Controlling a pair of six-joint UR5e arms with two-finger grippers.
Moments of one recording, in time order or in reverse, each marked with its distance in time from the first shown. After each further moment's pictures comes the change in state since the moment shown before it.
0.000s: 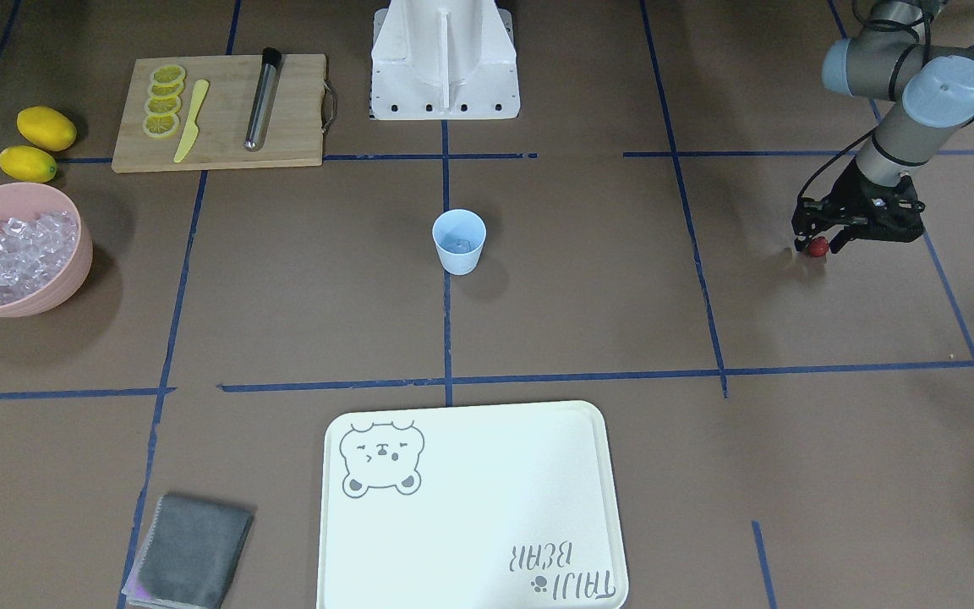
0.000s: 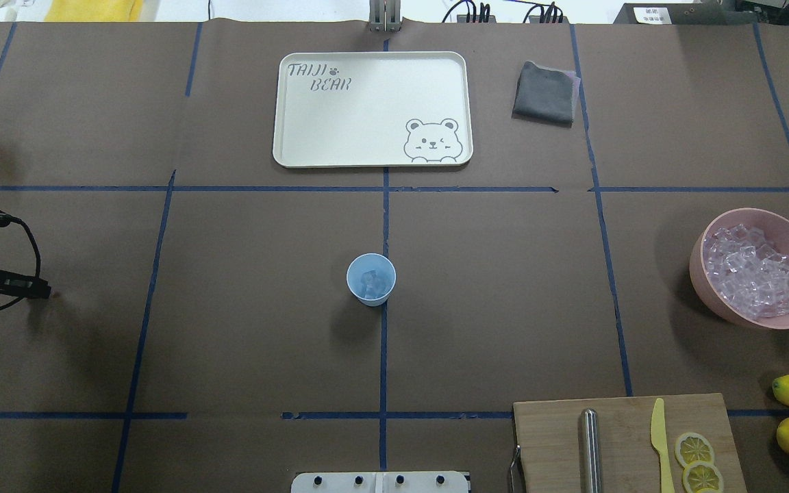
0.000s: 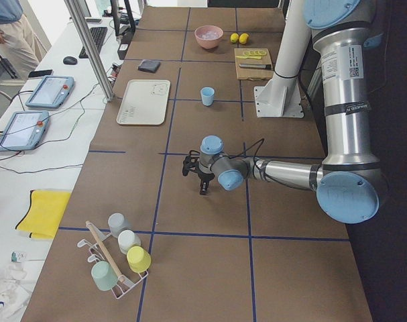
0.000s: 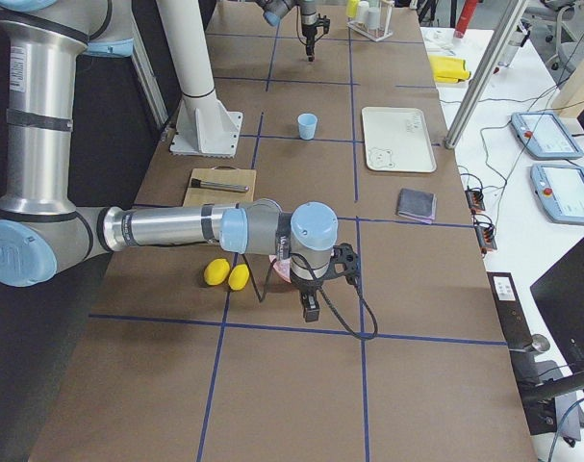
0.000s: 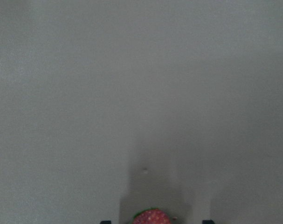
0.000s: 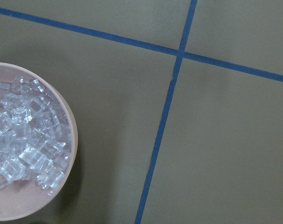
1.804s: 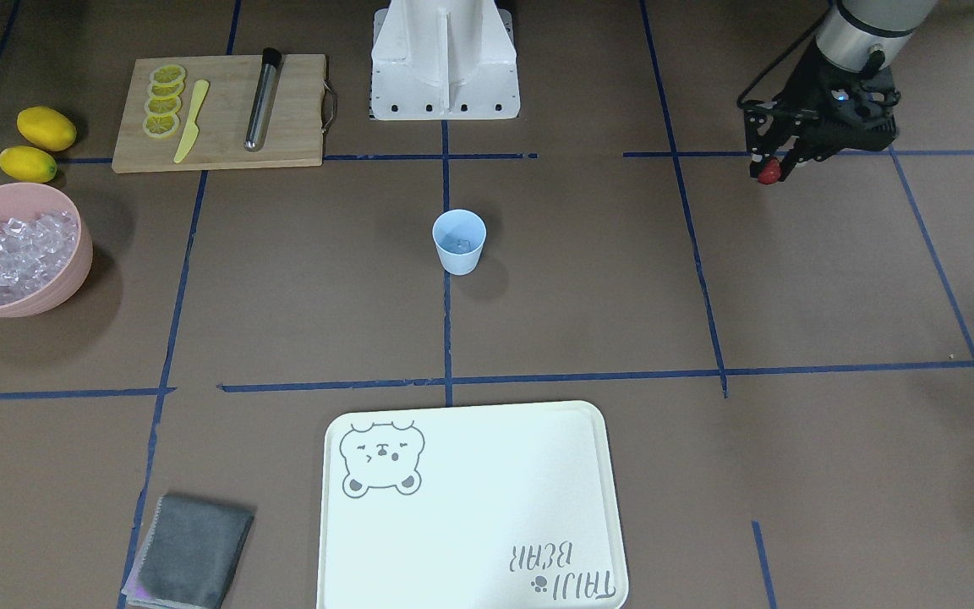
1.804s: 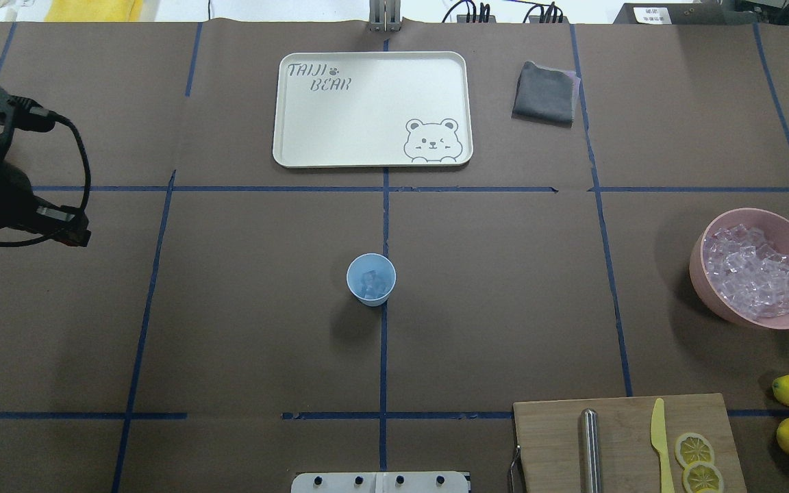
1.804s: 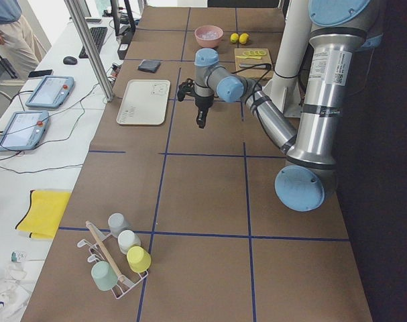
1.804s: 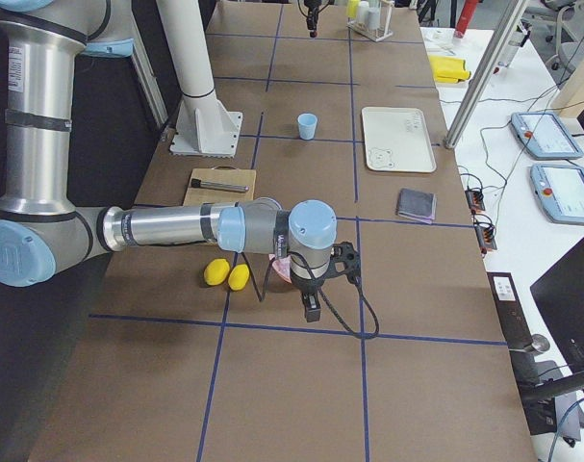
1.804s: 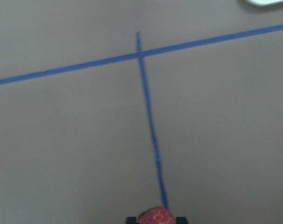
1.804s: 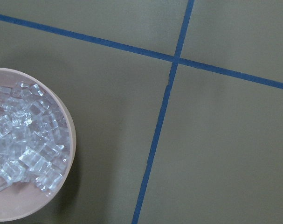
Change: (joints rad) left arm -0.066 -0.365 -0.539 0.950 -0.093 0.139; right arm 0.028 0.000 0.009 0.001 -0.002 -0.016
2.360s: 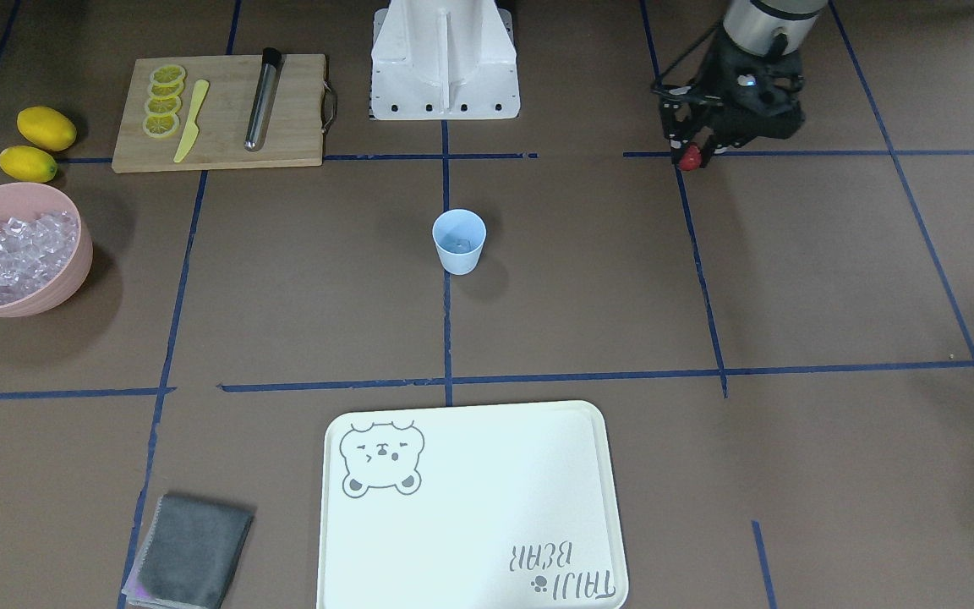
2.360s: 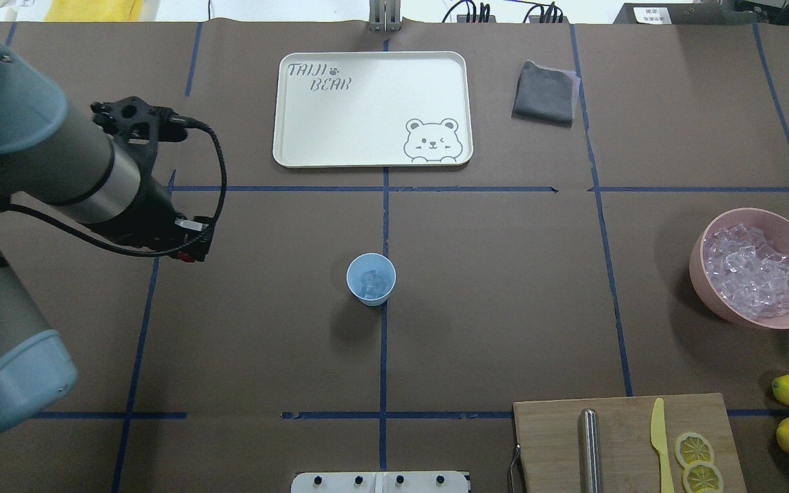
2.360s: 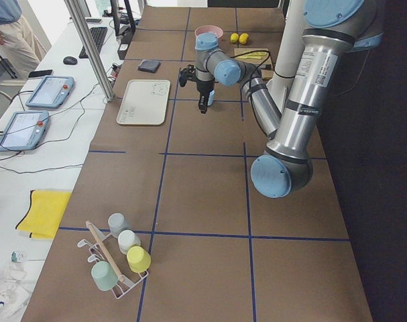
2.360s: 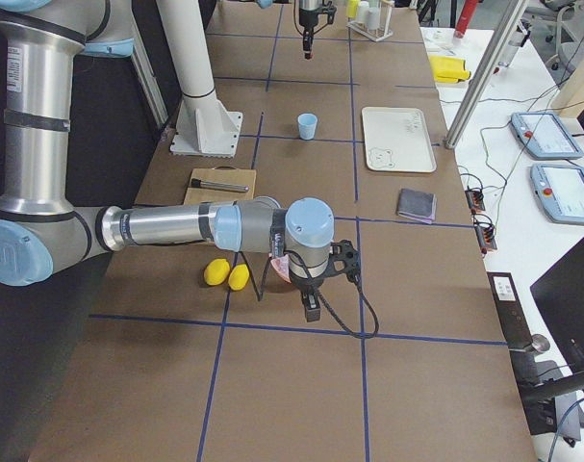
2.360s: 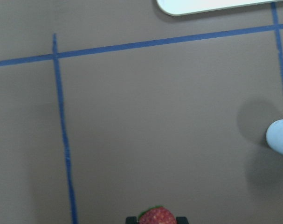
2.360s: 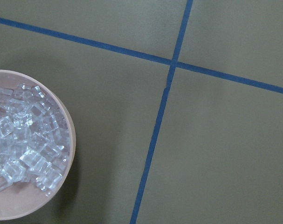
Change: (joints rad) left arm 0.205 -0.305 0.099 0.114 0.091 -0.287; right arm 0.009 -0.004 0.010 0.000 0.000 -0.004
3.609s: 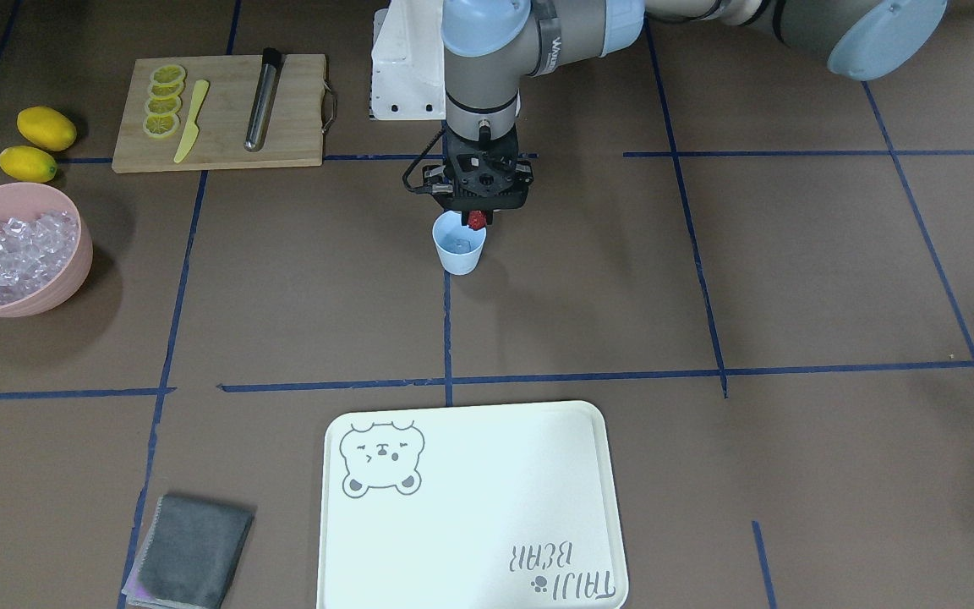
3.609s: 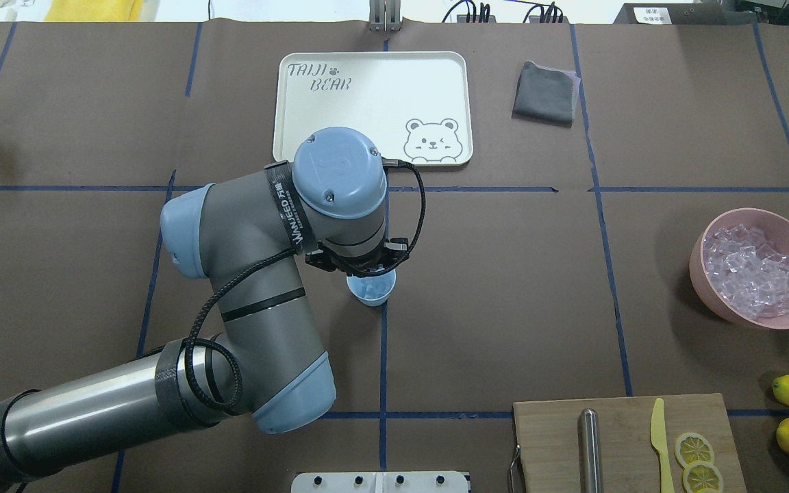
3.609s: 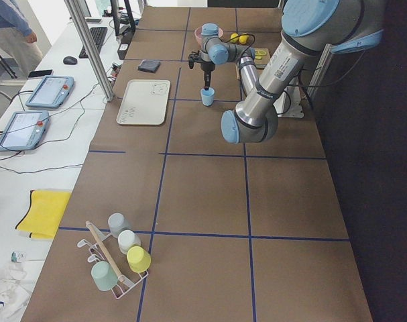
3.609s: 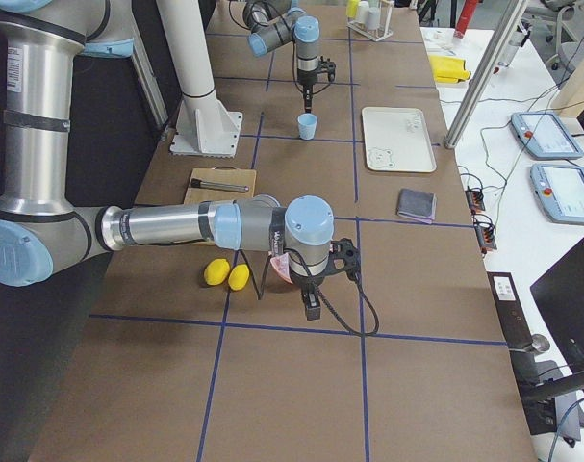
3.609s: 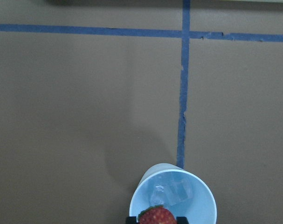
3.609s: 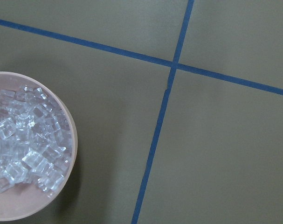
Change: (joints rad) left arm 0.193 -0.342 0.451 -0.139 0.163 -0.266; right arm 0.000 0.001 0.008 0.000 0.000 0.007
